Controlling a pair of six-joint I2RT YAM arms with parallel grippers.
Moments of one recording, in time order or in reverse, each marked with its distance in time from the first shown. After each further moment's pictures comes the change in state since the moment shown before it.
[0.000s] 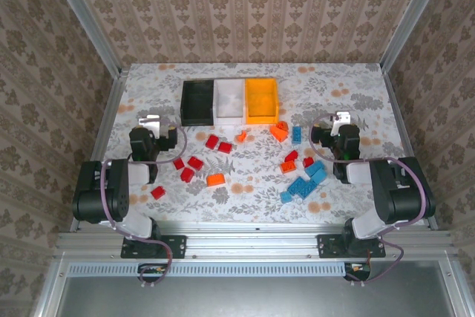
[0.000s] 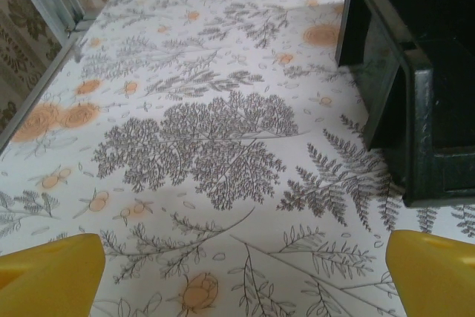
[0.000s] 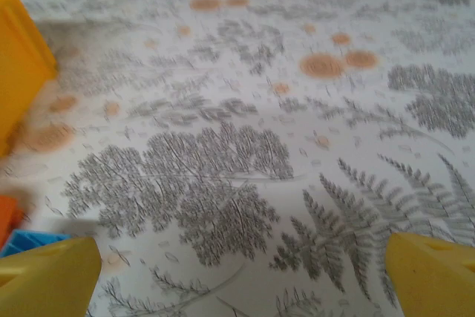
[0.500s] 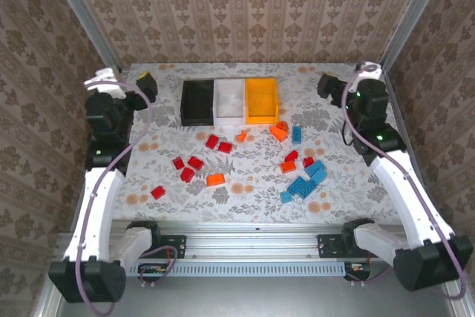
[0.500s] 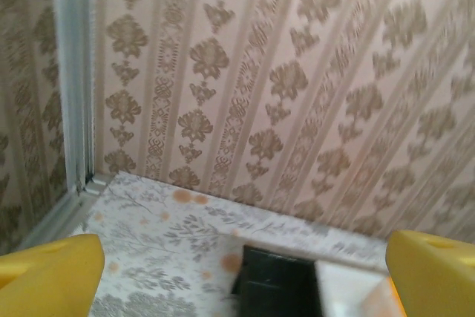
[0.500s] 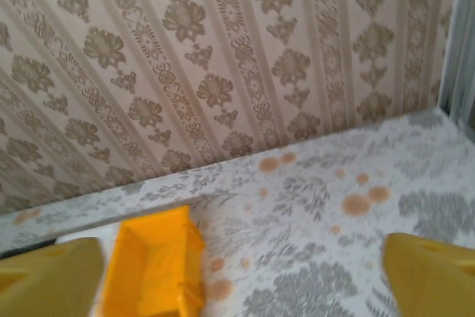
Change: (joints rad) left arm -0.046 -0.602 0.560 -0.811 -0.046 -0.473; right arm 0.103 -0.479 0.614 -0.948 0.083 0.352
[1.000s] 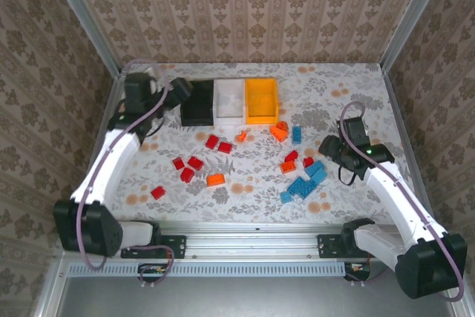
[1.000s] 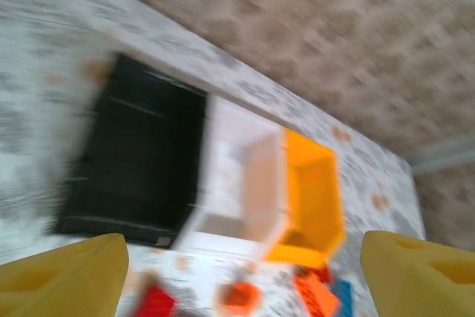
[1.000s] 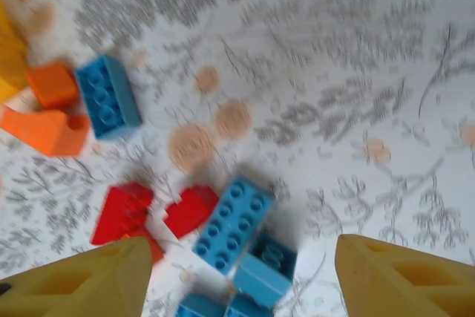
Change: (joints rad) left arm -0.200 0.423 0.235 -0.250 0.289 -0.294; right arm 0.041 -0.018 -0.251 -0.534 -0.036 0.338
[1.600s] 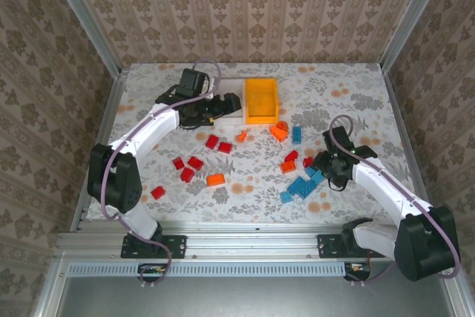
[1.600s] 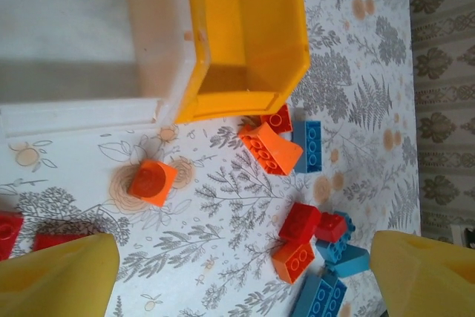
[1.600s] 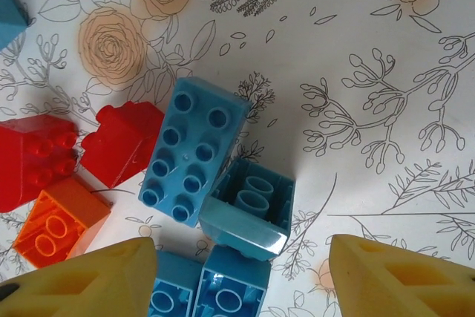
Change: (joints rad) left arm -0.219 0.328 0.164 -0.170 0.202 0.045; right arm 0.050 0.134 -0.101 0.021 -0.102 0.183
